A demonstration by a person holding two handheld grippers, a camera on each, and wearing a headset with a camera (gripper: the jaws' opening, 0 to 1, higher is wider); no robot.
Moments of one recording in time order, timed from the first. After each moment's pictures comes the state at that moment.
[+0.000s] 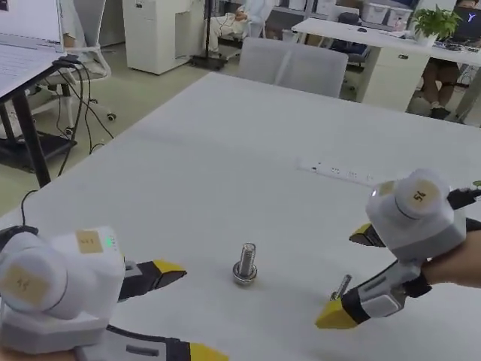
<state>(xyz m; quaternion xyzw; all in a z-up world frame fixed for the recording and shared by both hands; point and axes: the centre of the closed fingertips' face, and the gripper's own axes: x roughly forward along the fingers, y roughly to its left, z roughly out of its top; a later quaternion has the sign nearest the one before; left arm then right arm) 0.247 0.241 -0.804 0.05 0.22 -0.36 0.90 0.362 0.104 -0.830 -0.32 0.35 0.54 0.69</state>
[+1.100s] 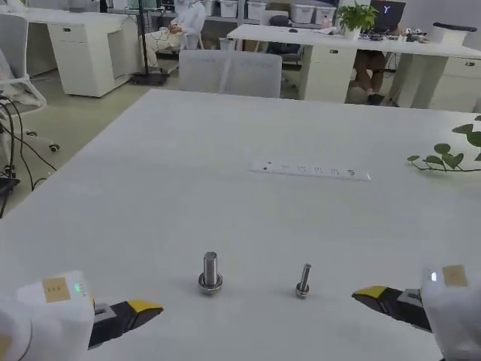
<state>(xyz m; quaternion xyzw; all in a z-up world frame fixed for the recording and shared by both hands) 0.230 0.224 -0.816 0.06 0.25 -0.41 0.88 0.251 0.072 -0.827 -0.18 0.27 0.54 0.78</state>
